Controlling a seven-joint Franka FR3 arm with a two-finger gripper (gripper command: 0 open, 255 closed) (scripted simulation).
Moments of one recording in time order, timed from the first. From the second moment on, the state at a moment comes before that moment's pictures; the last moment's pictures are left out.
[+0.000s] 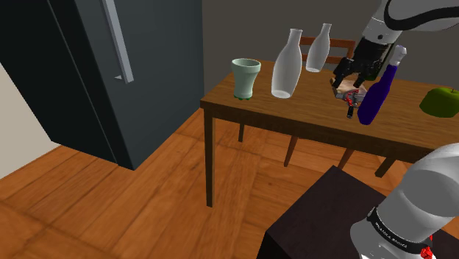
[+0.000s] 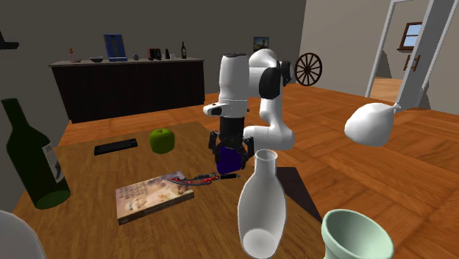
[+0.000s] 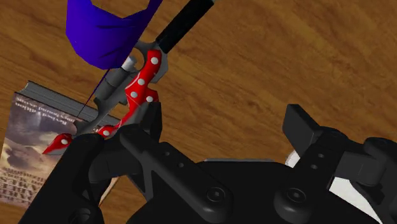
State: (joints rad) arm -0.22 -0.78 -0.24 -2.50 -0.15 1.91 0.09
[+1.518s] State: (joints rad) arm -0.35 -0.70 -0.37 -2.64 -0.21 2.17 0.15
